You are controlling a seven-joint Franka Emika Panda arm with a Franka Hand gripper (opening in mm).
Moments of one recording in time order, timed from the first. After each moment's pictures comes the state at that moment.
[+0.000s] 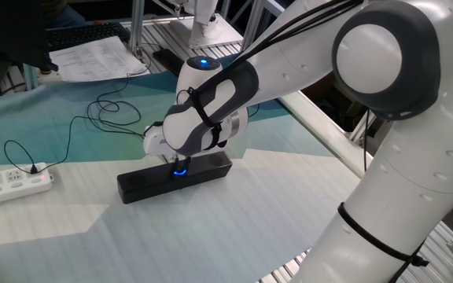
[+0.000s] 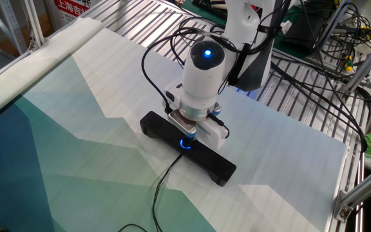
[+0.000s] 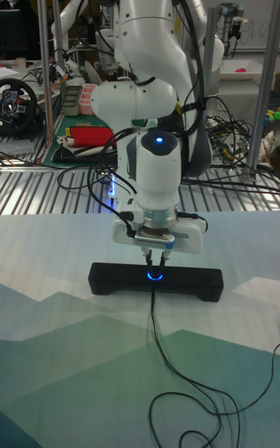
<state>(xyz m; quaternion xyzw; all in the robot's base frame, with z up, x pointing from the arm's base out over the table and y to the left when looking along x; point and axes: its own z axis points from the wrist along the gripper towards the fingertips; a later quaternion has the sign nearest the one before) 0.444 0.054 0.113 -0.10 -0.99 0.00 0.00</state>
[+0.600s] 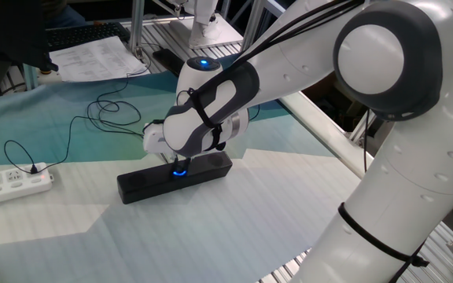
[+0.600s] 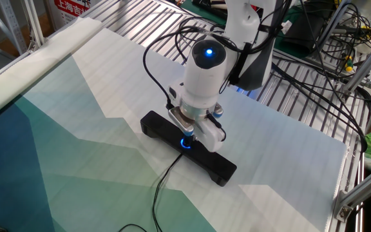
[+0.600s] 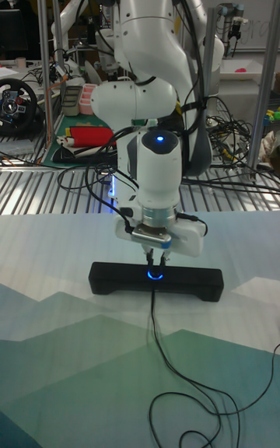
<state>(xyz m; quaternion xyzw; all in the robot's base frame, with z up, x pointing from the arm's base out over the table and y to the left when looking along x) 0.443 0.055 0.114 -0.16 -0.99 0.00 0.00</state>
